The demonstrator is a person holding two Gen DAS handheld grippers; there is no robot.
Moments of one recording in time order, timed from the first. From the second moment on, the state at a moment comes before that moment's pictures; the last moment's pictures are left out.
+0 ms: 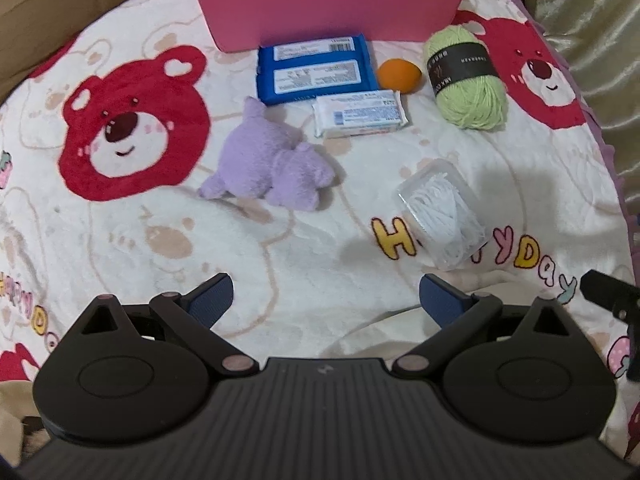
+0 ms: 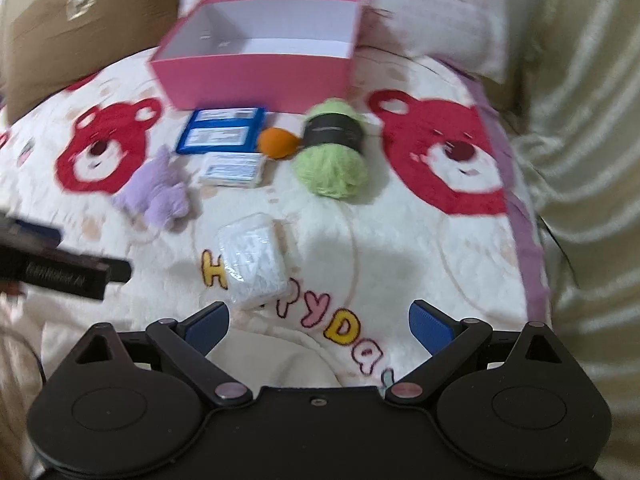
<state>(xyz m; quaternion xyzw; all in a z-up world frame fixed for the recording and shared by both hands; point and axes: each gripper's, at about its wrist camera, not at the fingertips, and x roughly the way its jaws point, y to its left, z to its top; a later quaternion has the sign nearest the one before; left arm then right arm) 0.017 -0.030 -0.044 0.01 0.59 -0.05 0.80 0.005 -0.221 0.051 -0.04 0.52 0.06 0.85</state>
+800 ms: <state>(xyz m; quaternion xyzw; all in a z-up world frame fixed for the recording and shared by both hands) 0.053 -0.046 -0.106 -0.10 0.60 -0.05 0.79 0.033 -0.191 -0.023 -0.08 0.44 0.24 0.86</state>
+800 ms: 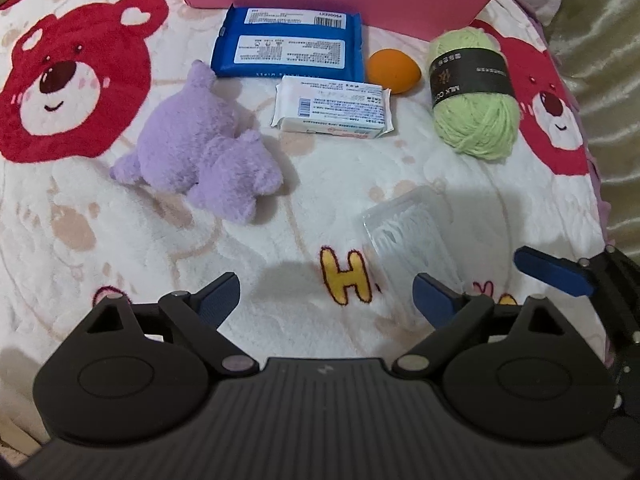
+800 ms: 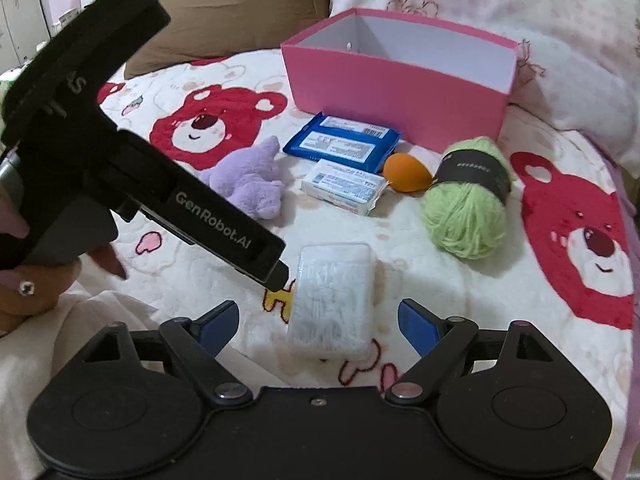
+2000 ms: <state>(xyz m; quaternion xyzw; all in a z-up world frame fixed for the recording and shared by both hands) 0.080 -0.069 -0.129 -0.19 0.58 -0.11 0.78 0.042 -0.189 -0.069 -0.03 0.48 0.16 0.86</state>
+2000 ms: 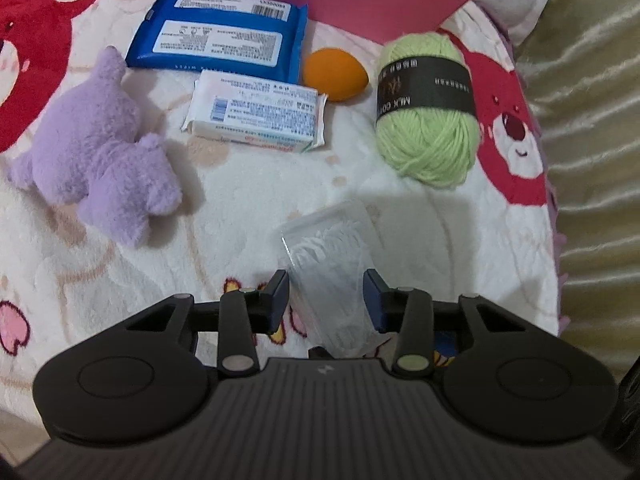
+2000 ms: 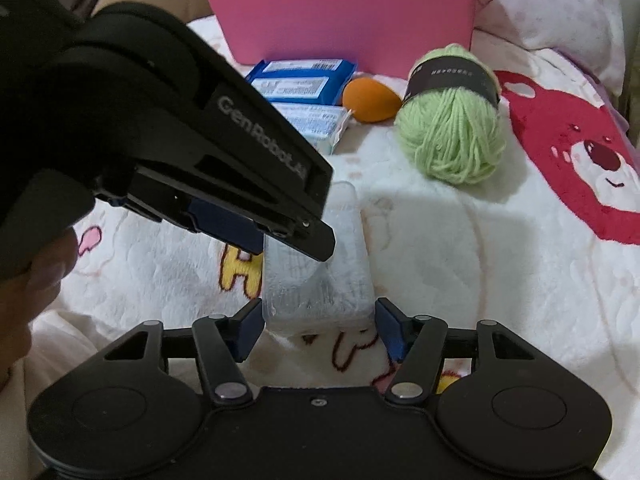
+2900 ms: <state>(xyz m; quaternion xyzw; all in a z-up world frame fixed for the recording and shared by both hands) 0.086 -0.046 -0.124 -0.16 0.55 -0.09 0.81 0.055 -0.159 -0.066 -0.02 0.47 0.20 0.86</state>
